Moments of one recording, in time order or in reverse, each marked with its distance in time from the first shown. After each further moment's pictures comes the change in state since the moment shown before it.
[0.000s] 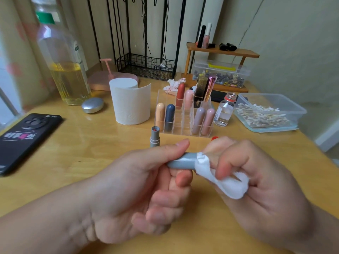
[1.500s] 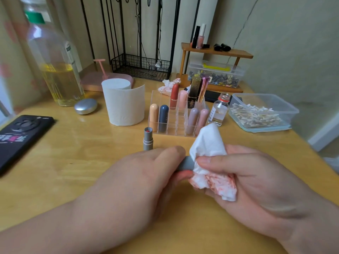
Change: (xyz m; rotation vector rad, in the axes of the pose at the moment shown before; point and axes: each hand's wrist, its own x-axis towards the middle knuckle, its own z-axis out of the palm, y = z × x) left_hand 0.026 -0.021 -0.009 1.838 0.776 1.034; right_hand 0.019 -0.014 -0.002 1.183 0.115 0.878
